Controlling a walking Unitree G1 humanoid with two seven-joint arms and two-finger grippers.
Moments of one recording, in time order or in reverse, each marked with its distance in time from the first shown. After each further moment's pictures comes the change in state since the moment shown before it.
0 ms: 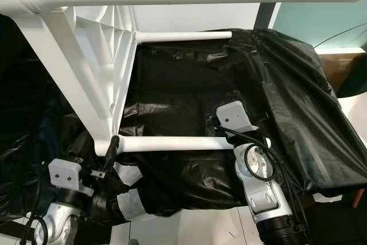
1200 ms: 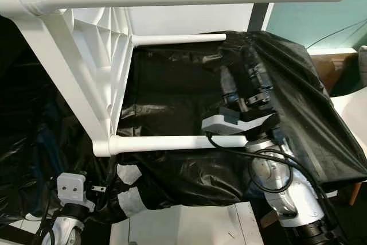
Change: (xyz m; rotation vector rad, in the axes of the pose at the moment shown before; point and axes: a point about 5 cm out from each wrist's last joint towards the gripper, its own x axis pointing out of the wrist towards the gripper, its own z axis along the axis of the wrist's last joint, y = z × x) left arm -0.010 -0.009 -0.041 -0.062 0.116 0.020; right arm -0.007 -0.056 0.054 -0.565 -0.382 -0.261
